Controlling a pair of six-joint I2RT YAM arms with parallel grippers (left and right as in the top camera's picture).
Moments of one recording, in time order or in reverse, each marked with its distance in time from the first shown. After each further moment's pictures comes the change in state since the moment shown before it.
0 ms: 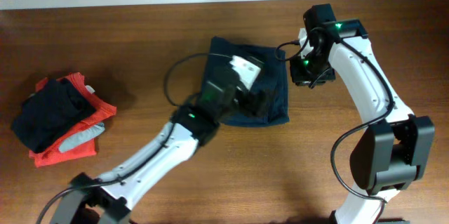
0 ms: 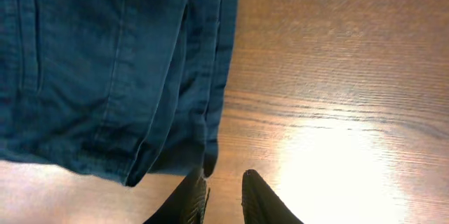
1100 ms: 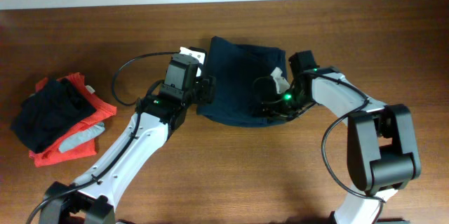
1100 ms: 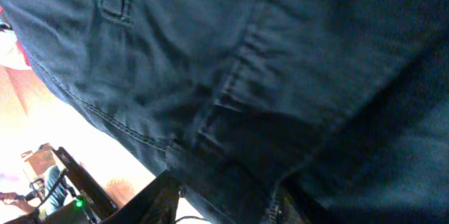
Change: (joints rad) left arm 0.233 -0.046 0.011 -0.309 -0.199 0.004; right arm 0.047 0.002 -0.514 0.500 -0.594 0.041
